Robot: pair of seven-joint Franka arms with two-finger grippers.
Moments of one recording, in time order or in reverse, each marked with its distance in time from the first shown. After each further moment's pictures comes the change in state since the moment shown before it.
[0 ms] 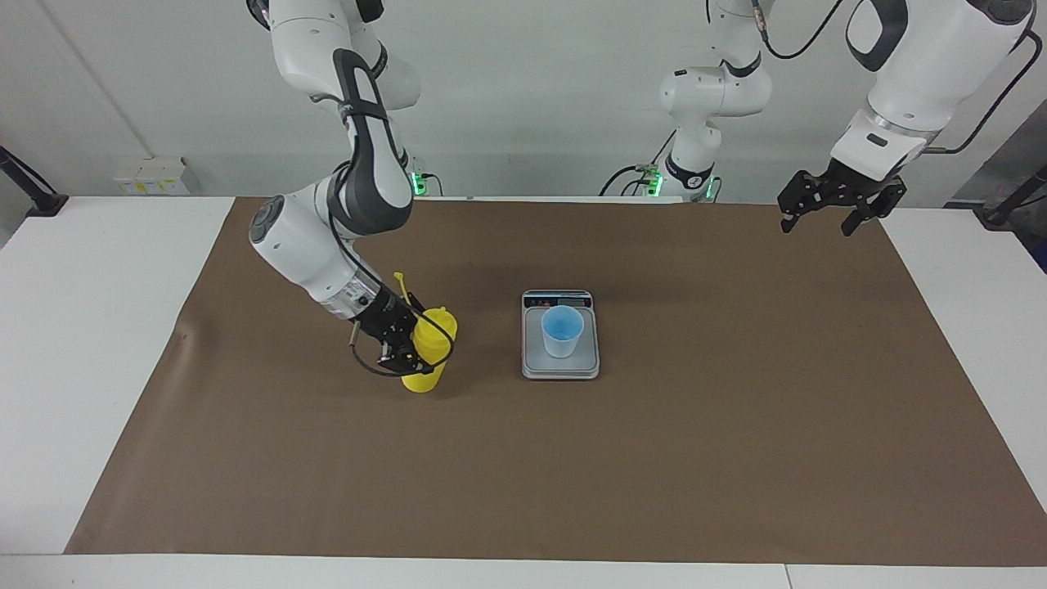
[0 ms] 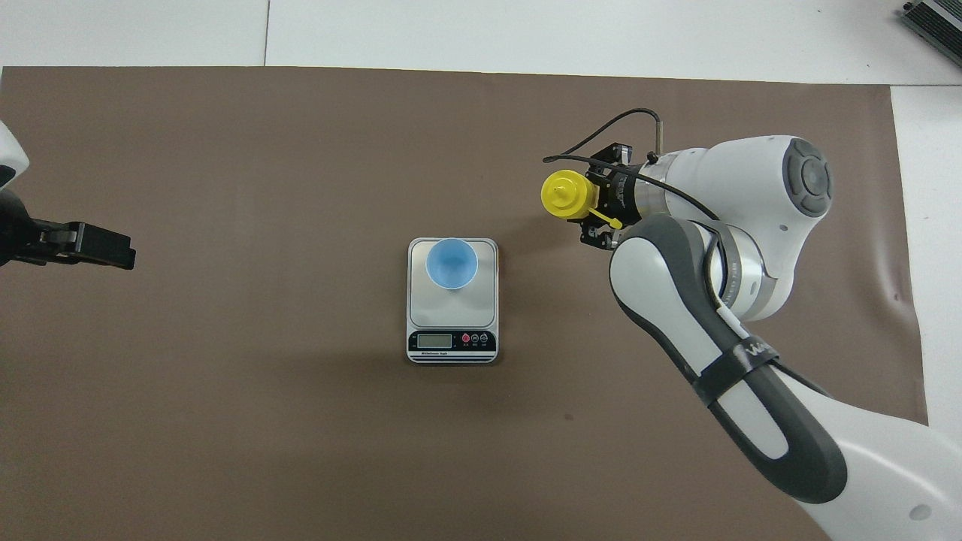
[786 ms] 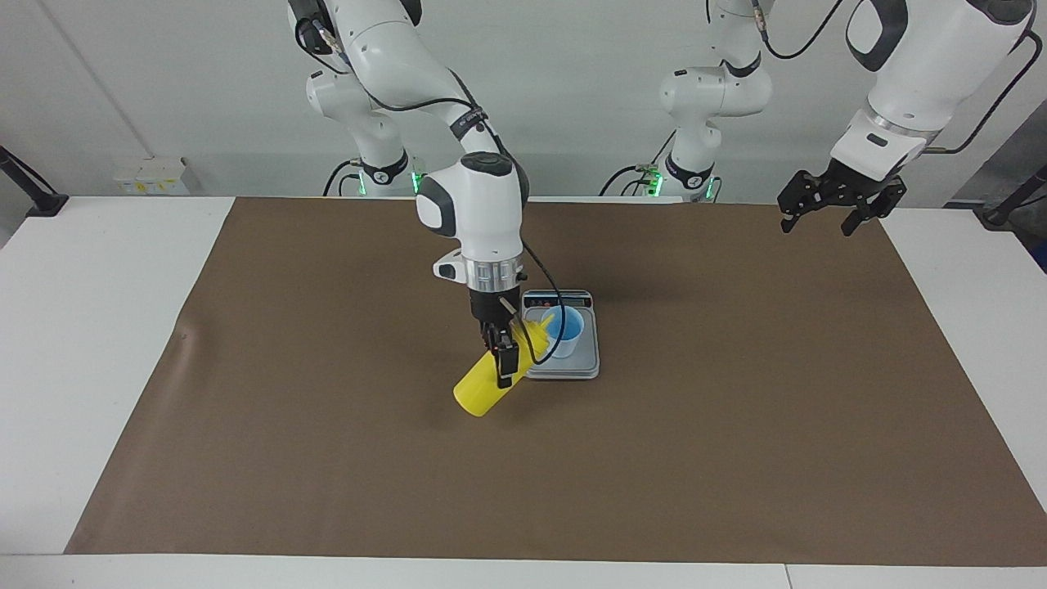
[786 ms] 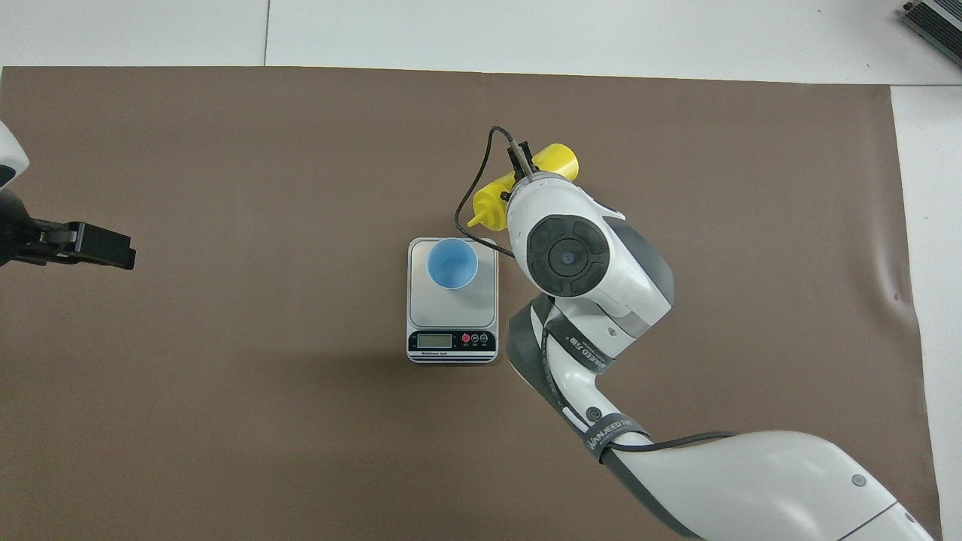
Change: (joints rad) left arm 0.000 0.000 0.000 0.000 0.000 0.000 0.000; right arm 0.186 0.082 0.000 0.075 -0.955 0.104 0.317
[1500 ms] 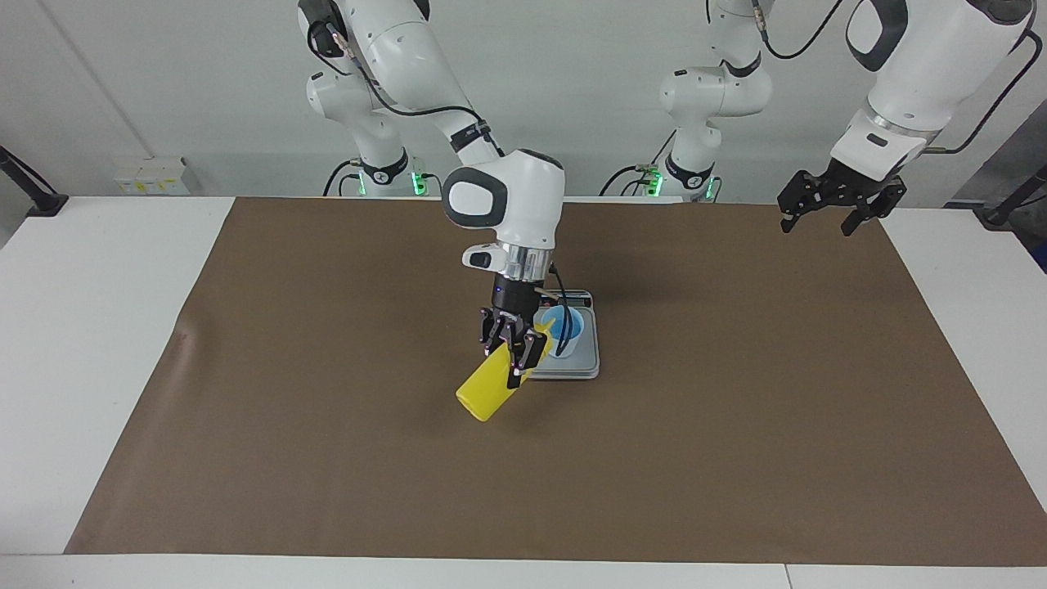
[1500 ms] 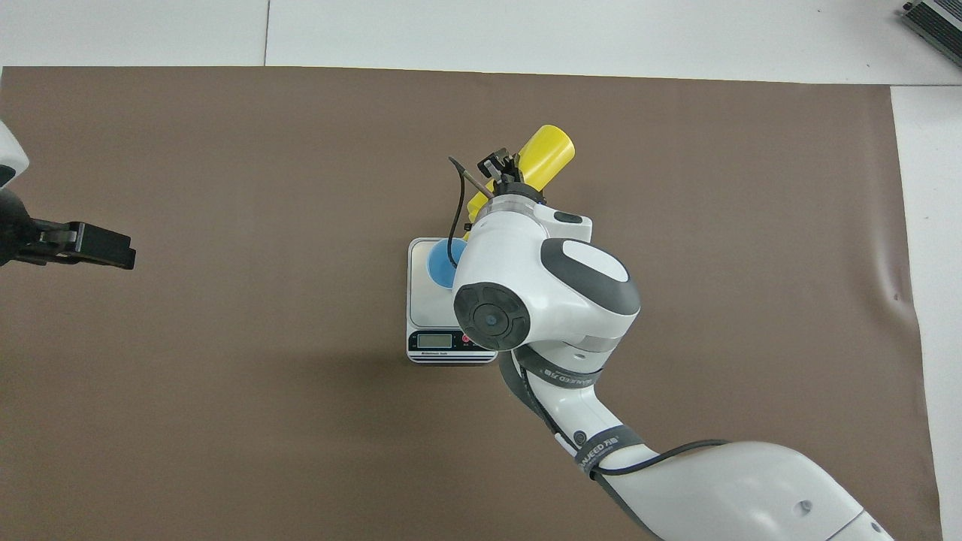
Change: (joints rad) left arm 0.000 0.000 0.000 0.000 0.000 0.000 0.000; right arm 0.063 0.005 -0.001 0.018 -0.382 -0.057 0.116
